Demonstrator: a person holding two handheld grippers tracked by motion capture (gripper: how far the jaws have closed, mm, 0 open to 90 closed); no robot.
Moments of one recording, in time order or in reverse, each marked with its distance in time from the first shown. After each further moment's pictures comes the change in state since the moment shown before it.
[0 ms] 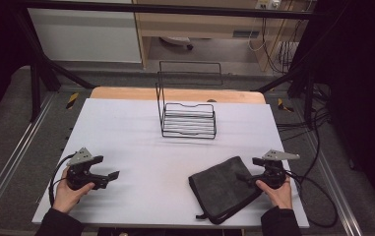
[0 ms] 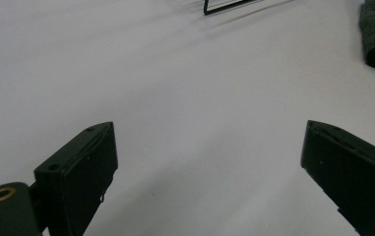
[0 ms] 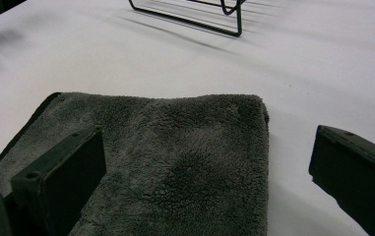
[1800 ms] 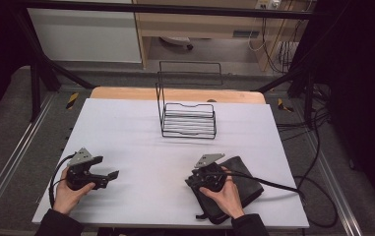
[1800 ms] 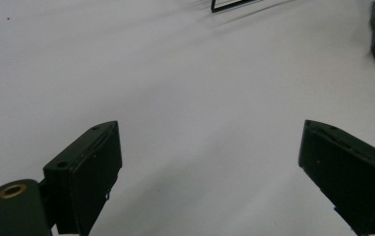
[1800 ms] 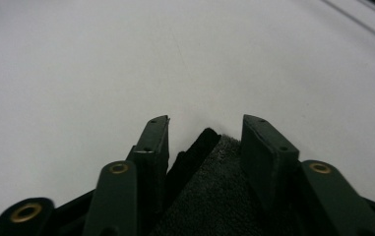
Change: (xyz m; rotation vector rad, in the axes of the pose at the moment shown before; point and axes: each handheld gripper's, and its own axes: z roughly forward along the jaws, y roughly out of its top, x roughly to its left) left arm -0.001 -0.001 -0.001 0.005 0.030 -0.008; right arm 0.124 0.031 0.110 0.253 0.098 -0.288
